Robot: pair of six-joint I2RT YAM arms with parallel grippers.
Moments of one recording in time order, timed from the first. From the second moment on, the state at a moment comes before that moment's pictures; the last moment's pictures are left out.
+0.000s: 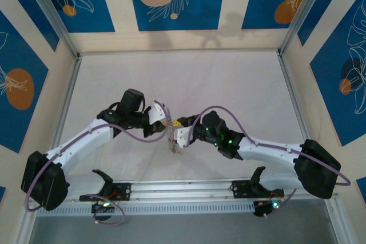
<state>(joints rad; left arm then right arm) -0.56 1.21 0.84 -0.47 0.61 0.57 0.95 1.22 0.55 0.37 -0.07 -0.98</state>
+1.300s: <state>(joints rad) -0.56 1.18 0.84 -0.44 0.61 0.56 0.91 1.14 0.50 0.36 -0.06 -1.11</state>
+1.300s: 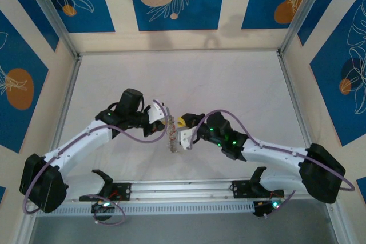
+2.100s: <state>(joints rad) -0.56 1.12 0.79 -0.35 0.82 0.68 0.68 1.12 0.58 0.25 -0.75 -0.64</state>
